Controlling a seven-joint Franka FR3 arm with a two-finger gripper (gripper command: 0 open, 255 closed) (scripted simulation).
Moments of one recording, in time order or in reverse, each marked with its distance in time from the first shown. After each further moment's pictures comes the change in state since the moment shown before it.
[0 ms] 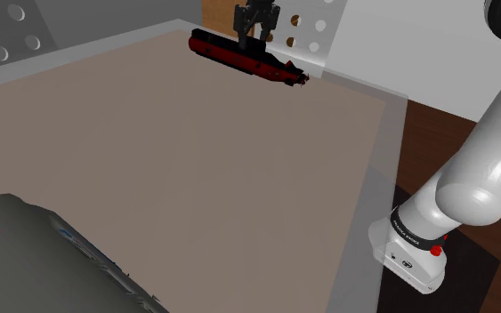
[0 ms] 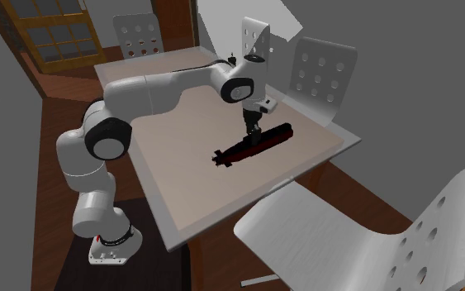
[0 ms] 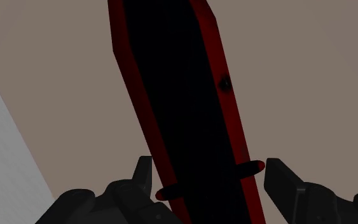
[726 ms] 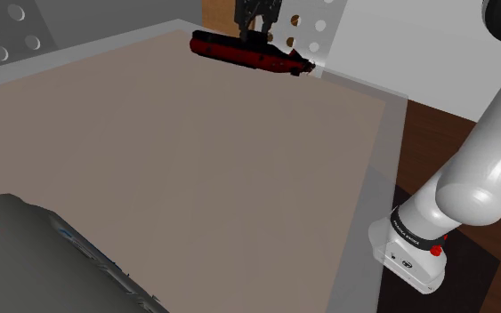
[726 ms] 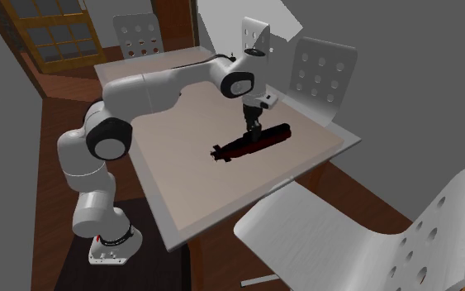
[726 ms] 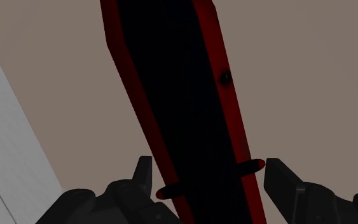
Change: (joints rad) arm 0.001 0.009 0.000 0.061 -0.002 -0.055 0.000
